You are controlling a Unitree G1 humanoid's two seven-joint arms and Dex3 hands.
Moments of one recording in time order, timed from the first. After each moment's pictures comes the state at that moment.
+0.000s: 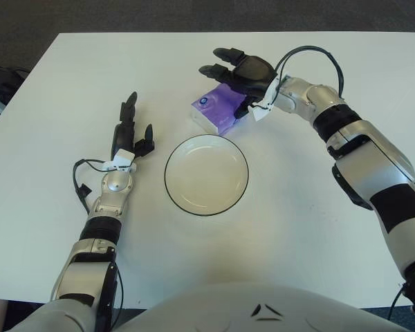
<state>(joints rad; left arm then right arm) -0.28 0.27 0.05 0.62 0.15 -0.58 0.18 -1.22 -0.31 0.70 1.05 -0.93 -0.69 -0.26</state>
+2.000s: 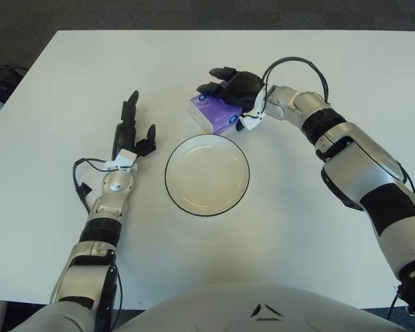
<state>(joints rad) -0.26 0.27 0.04 0.56 0.17 -0.56 0.19 -1.23 -0.25 0.77 1.15 -0.93 -0.64 -0.18</state>
